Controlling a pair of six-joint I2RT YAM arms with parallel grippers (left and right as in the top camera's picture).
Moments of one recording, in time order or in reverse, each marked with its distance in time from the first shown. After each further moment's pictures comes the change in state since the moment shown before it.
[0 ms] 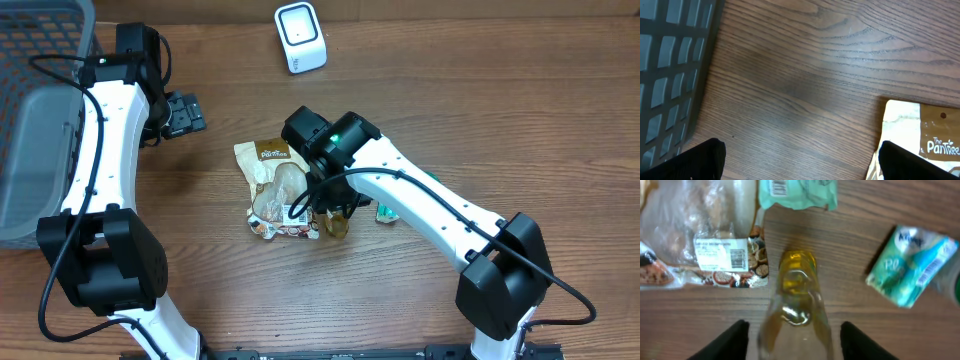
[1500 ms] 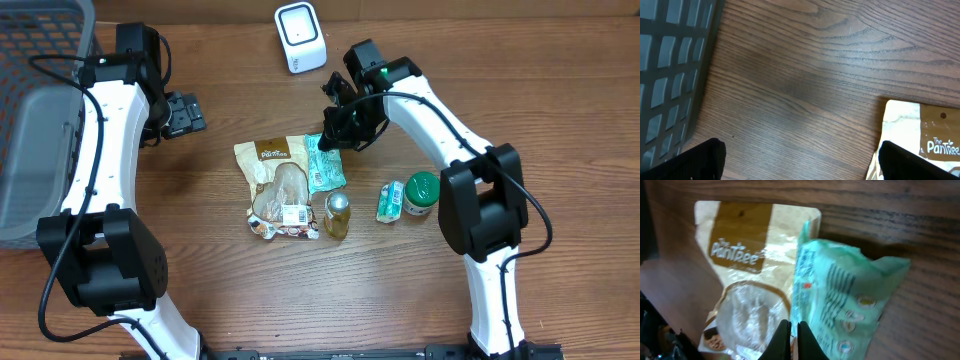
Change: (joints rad) left arm 0.000 0.000 0.000 0.000 0.000 0.000; right arm -0.357 0.369 0.231 0.287 -0.593 -0.392
